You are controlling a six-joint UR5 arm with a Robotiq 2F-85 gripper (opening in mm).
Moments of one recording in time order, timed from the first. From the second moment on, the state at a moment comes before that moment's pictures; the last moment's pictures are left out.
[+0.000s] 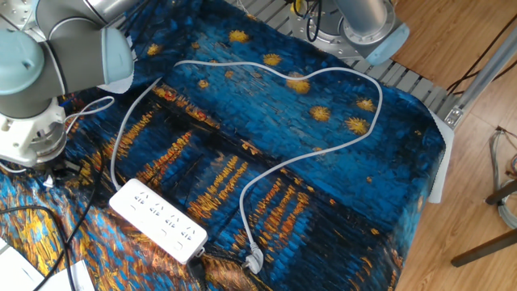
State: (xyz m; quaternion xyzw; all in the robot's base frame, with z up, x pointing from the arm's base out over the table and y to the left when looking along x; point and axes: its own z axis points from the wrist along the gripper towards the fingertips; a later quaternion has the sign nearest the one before) arm 0.765 -0.204 0.022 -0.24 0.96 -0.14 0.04
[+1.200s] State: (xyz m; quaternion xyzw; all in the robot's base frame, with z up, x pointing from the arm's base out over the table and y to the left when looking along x) arm 0.704 -0.119 0.093 -0.49 0.86 -0.12 -0.05
